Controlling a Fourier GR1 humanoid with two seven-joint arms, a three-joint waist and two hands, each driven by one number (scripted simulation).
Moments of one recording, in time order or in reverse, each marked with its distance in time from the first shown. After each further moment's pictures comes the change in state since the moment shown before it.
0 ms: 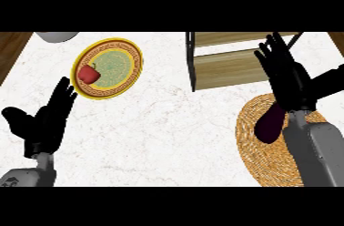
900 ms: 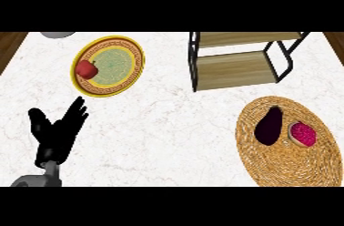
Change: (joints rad) left arm 0.049 -0.014 -0.014 0.134 0.061 -0.096 0.069; right arm 0.239 -0.603 -0.249 0.528 0.156 0.710 -0.585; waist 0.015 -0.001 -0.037
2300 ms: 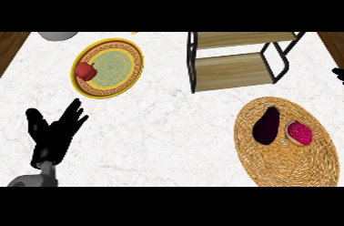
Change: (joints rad) left arm -0.001 -0.003 0.049 0.038 -0.019 -0.056 0.000; right arm -0.055 -0.052 0.186 -0.421 0.201 0.004 0.513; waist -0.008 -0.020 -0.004
